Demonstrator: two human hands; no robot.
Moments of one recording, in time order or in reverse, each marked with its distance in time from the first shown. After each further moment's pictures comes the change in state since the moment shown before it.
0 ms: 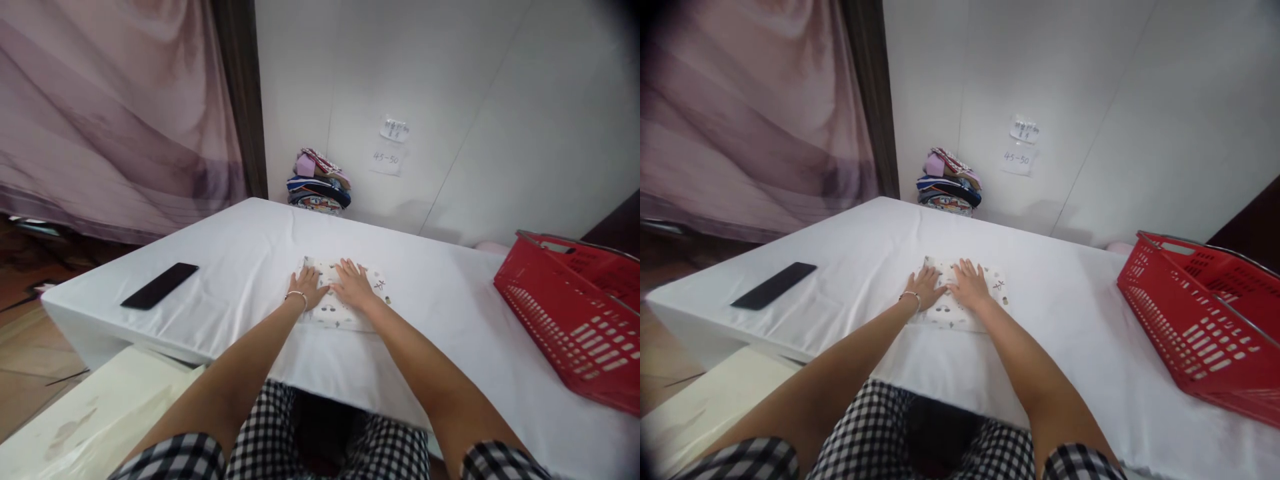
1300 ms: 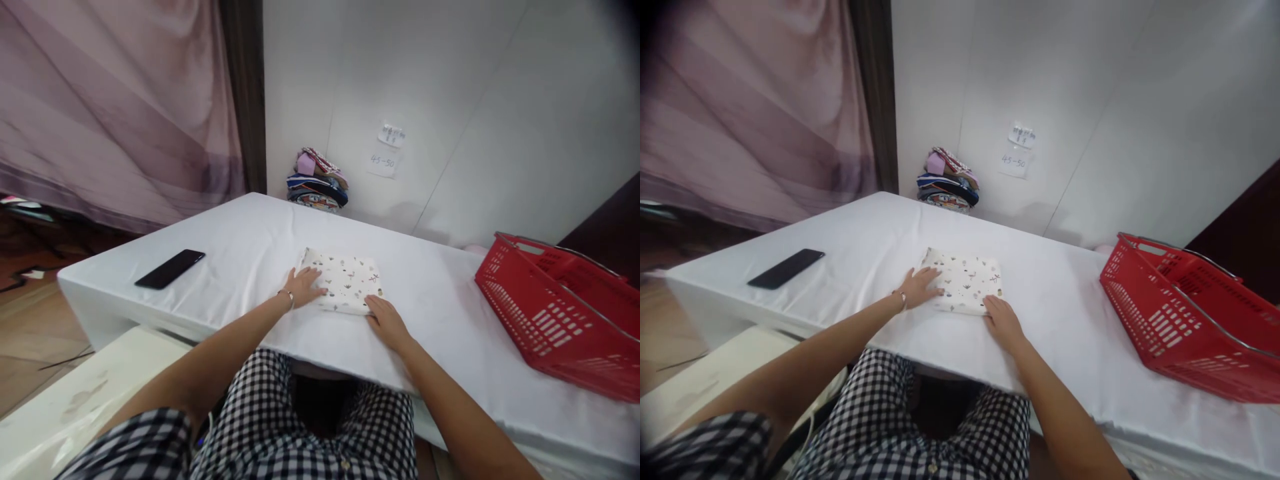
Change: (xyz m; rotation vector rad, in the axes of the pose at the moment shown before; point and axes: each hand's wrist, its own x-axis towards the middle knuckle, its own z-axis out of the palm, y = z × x) left_hand -0.049 -0.014 -0.006 -0.185 0.067 0.225; right_hand -0.147 0.043 0.018 0.017 0.064 -0.036
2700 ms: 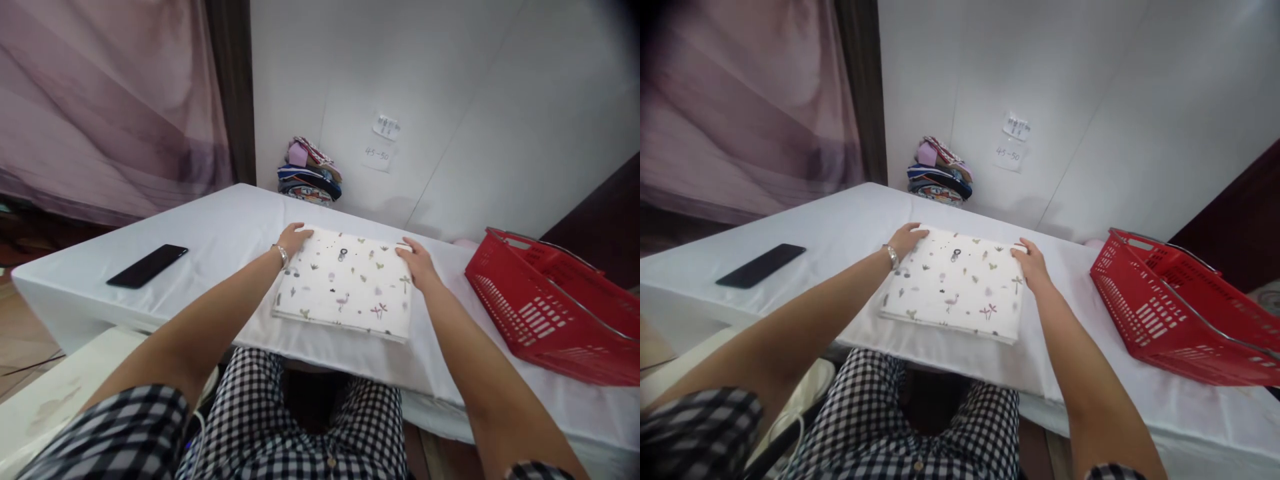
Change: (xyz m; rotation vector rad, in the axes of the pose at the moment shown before) left_hand 0.060 0.013 -0.081 -0.925 0.342 -0.421; right_hand 0.076 0.048 -0.111 0.937 0.456 0.600
